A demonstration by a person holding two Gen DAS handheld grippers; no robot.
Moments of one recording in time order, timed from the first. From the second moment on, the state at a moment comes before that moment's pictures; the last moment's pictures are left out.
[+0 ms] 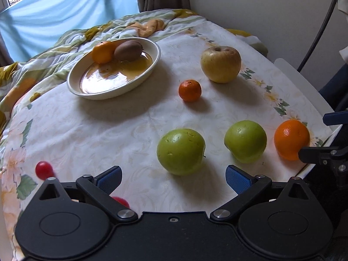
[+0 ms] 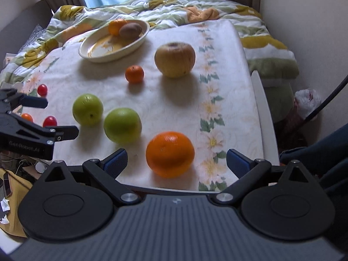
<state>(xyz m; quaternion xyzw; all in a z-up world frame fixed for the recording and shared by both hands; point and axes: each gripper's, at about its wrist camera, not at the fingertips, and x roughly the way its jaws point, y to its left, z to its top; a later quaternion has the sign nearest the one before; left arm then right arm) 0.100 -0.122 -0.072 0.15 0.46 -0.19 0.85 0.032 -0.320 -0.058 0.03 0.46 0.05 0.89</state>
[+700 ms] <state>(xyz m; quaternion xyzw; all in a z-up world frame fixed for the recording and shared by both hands) 0.116 -0.133 -0.088 0.15 0.47 -0.21 0.84 0.050 -0.314 -0.086 0.04 0.48 0.06 0.87</state>
